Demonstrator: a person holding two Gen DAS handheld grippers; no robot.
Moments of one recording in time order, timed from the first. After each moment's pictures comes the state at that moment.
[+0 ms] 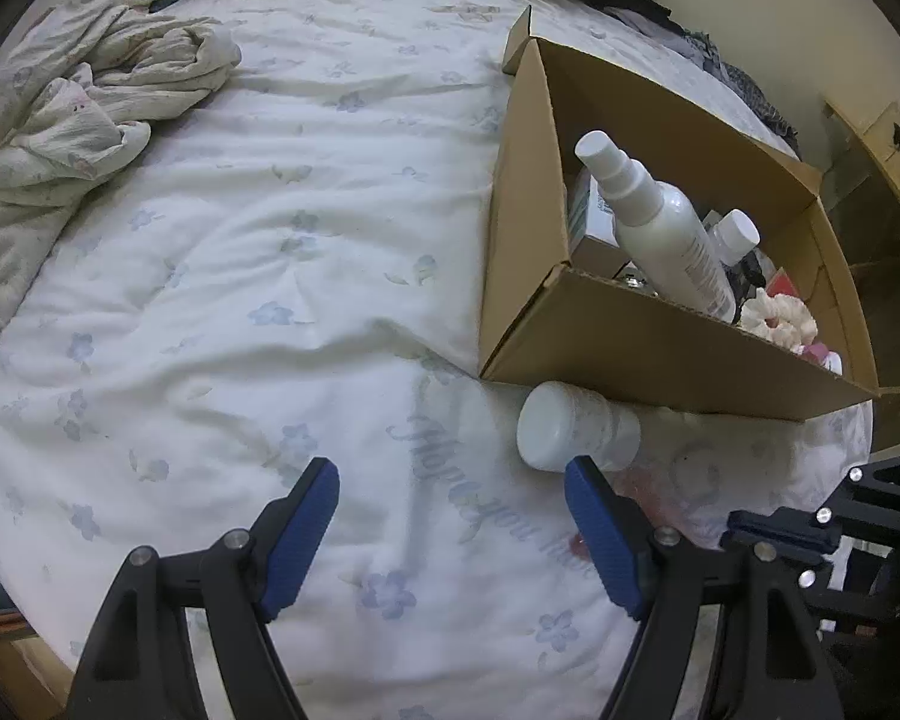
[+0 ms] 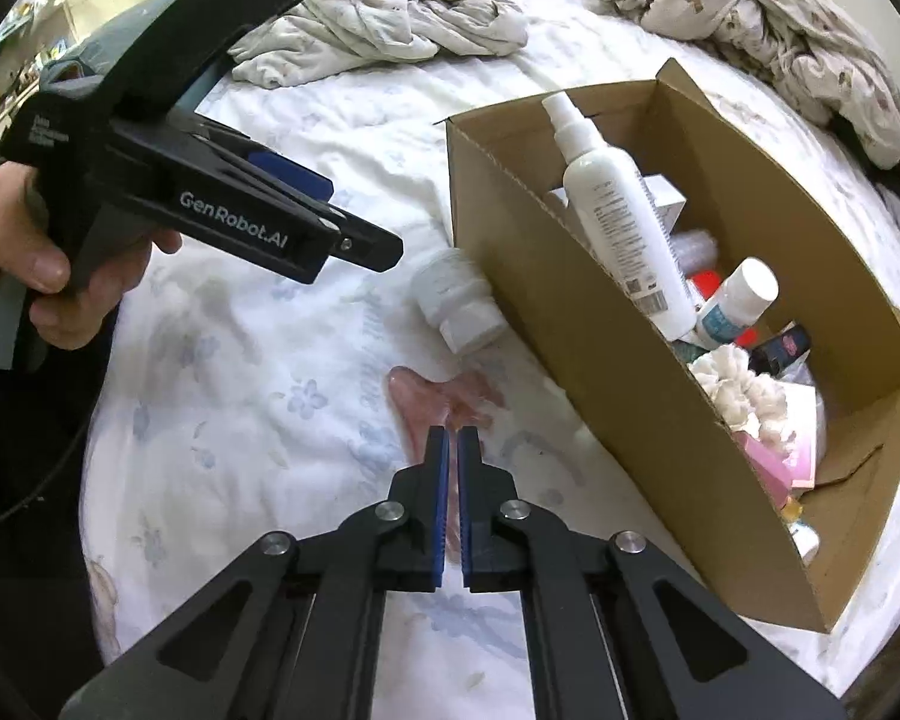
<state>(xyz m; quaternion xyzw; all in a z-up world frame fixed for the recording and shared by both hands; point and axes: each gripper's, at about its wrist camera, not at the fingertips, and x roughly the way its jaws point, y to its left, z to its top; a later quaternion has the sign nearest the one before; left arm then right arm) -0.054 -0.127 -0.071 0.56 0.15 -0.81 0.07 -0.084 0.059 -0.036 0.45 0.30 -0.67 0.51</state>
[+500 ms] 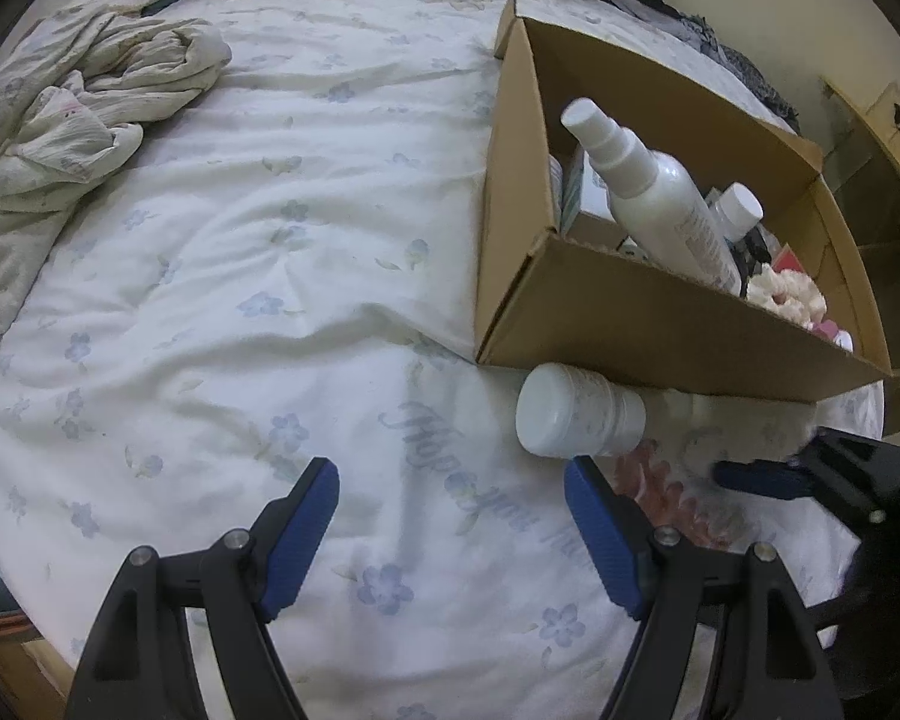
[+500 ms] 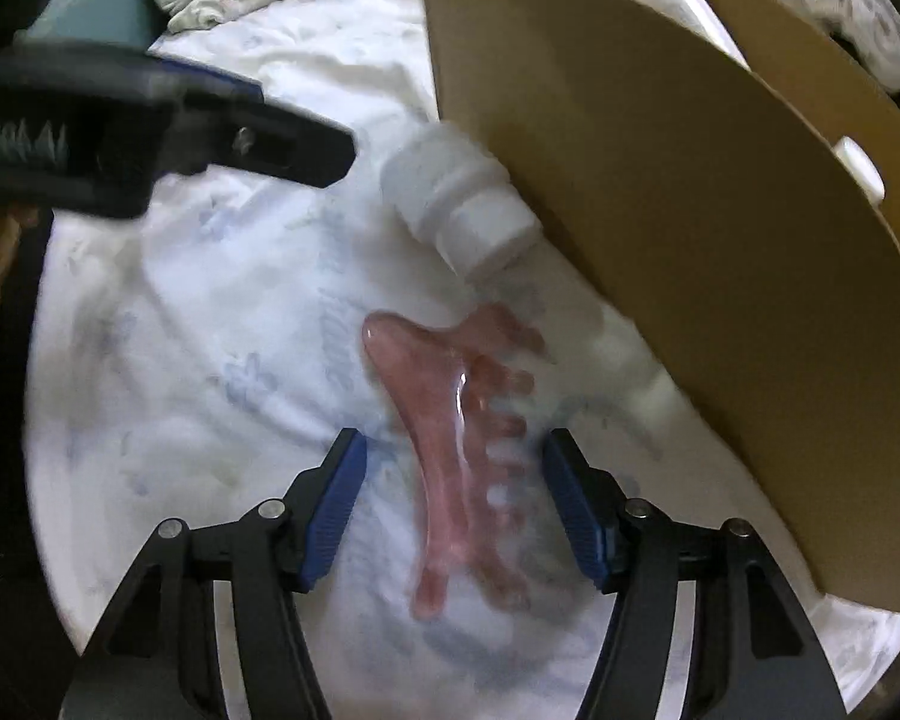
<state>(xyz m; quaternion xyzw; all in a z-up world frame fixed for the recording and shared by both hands) -0.055 -0.113 -0.078 0.57 0.13 -0.81 0.07 -0.079 0.064 -0.094 0.48 0.32 -0.67 0.46</state>
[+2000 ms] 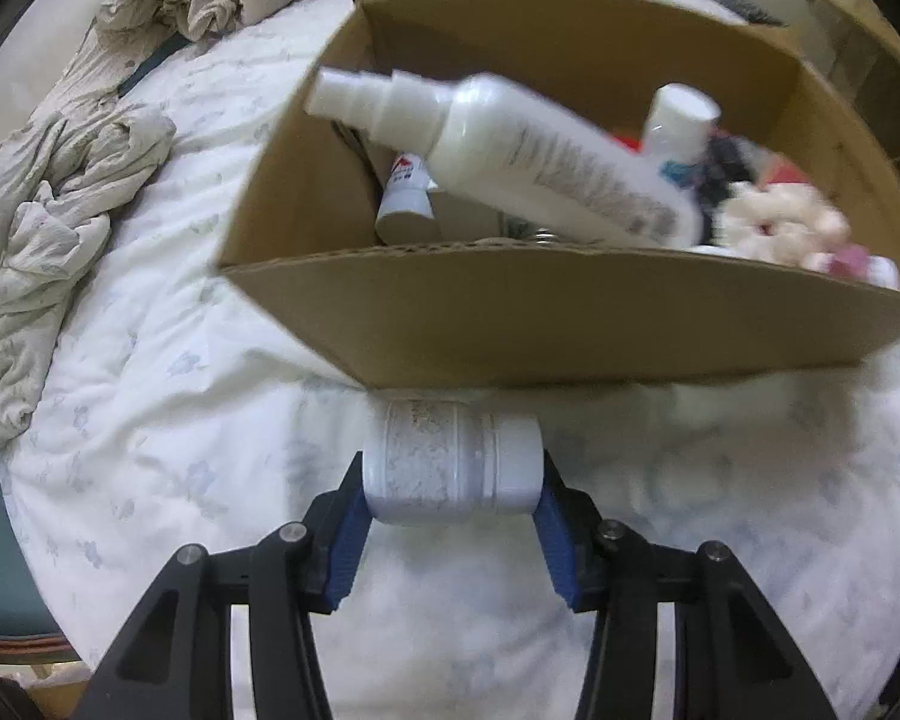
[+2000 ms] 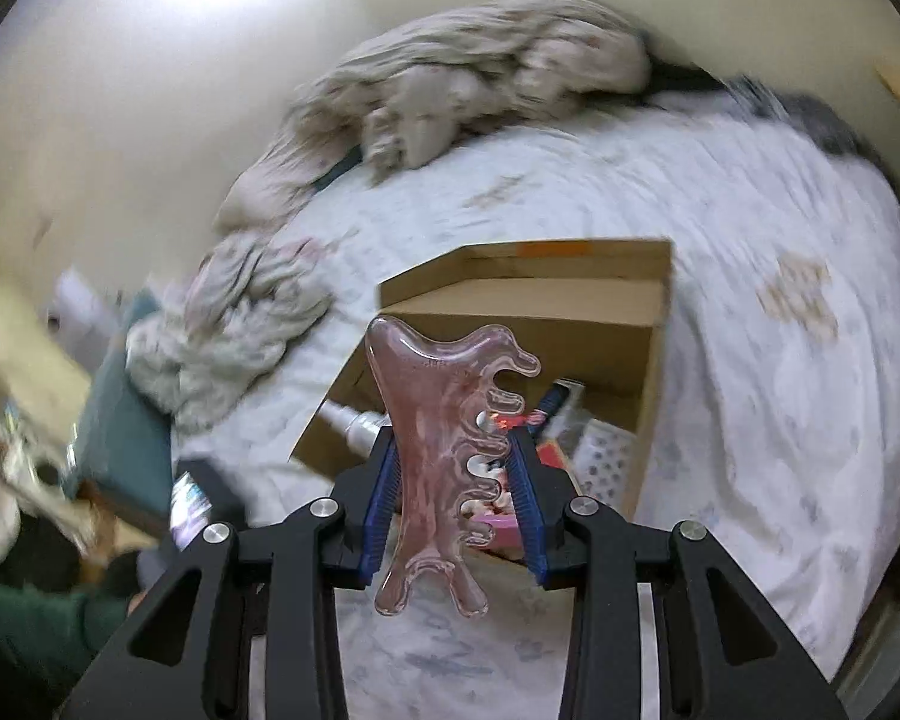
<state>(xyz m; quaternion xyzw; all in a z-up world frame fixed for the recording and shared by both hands) -0.062 -0.011 -0.061 0.58 0.02 -0.81 0.09 -0.176 0.183 0.061 0.44 -0.05 -0.81 0.38</state>
